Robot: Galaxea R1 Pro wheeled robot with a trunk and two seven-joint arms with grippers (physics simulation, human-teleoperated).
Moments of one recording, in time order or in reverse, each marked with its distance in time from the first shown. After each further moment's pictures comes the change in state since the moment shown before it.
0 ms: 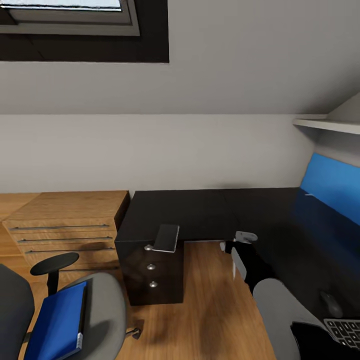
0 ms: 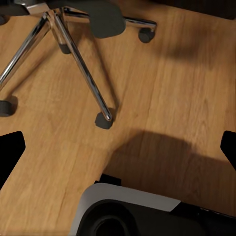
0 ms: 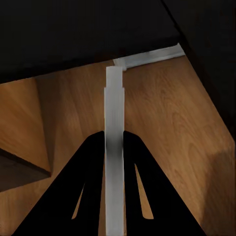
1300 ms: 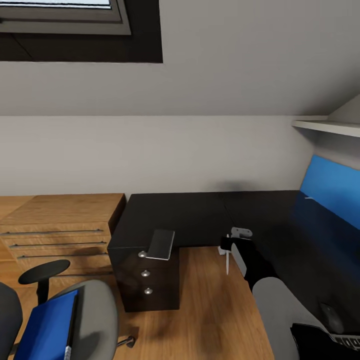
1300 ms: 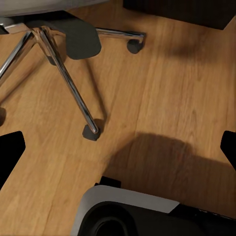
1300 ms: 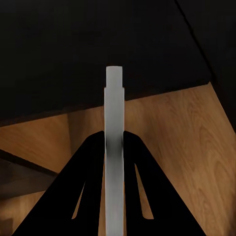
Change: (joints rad) left arm 0.000 0.002 -0.002 0.000 0.001 -0.009 -0.004; right arm 0.001 0.008 0.001 -0.061 -0.006 0.053 0.126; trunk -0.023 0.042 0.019
